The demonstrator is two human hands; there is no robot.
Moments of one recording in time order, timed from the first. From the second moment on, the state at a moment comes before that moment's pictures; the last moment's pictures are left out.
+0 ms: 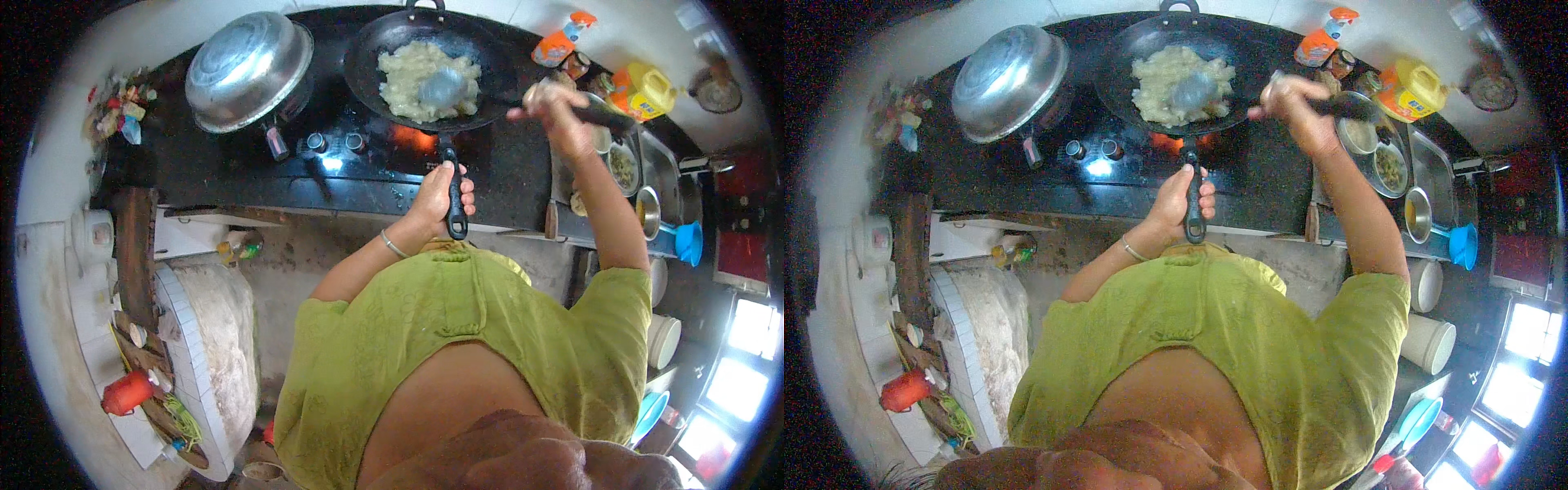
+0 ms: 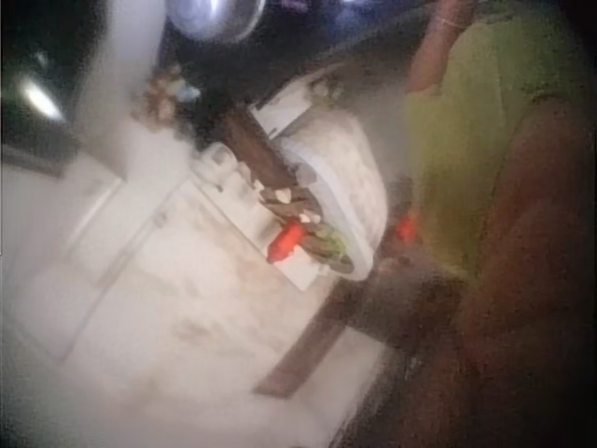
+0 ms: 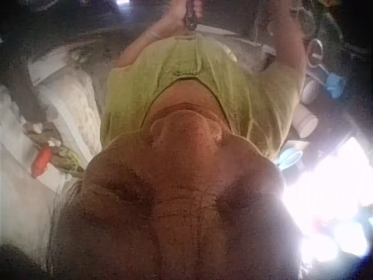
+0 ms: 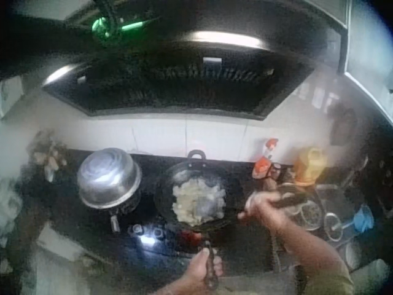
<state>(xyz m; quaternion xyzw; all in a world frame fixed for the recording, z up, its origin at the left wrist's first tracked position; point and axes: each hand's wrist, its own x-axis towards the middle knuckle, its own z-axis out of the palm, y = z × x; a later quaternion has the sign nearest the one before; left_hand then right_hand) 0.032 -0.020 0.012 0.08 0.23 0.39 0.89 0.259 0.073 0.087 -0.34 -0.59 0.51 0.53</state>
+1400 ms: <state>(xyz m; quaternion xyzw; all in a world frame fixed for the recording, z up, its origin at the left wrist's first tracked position) 0.026 -0.022 0.009 0.09 0.22 0.39 0.89 0.211 0.071 0.117 -0.39 -0.56 0.53 0.51</state>
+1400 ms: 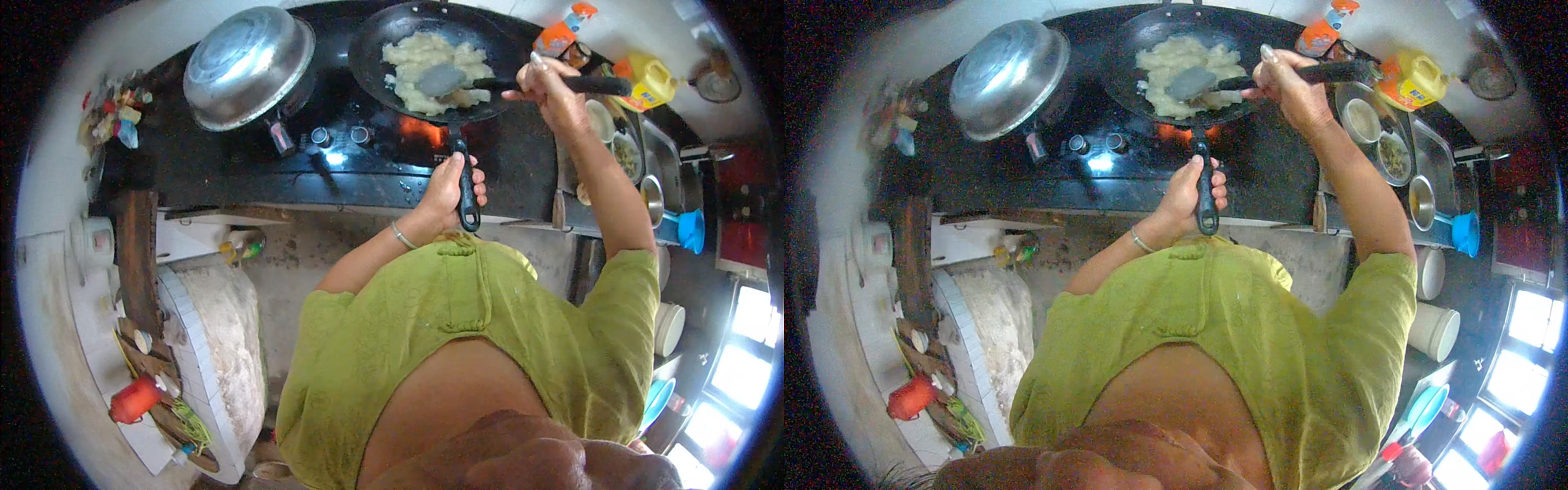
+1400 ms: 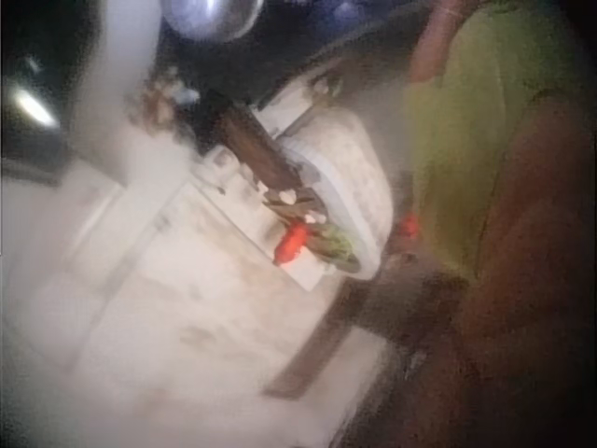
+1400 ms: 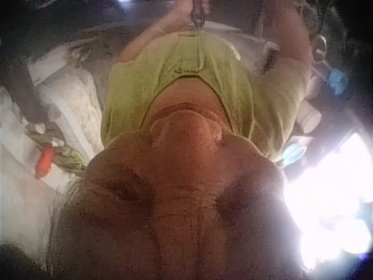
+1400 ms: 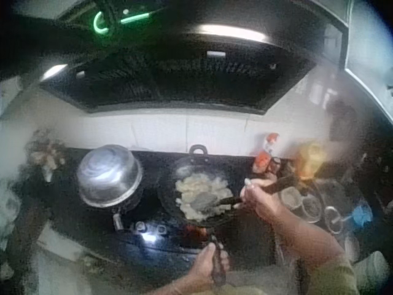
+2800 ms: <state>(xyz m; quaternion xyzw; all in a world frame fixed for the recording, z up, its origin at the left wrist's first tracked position) -0.003 -0.057 -0.022 0.02 0.07 0.21 0.97 0.190 -0.088 0.053 -0.60 -0.49 0.44 0.46</state>
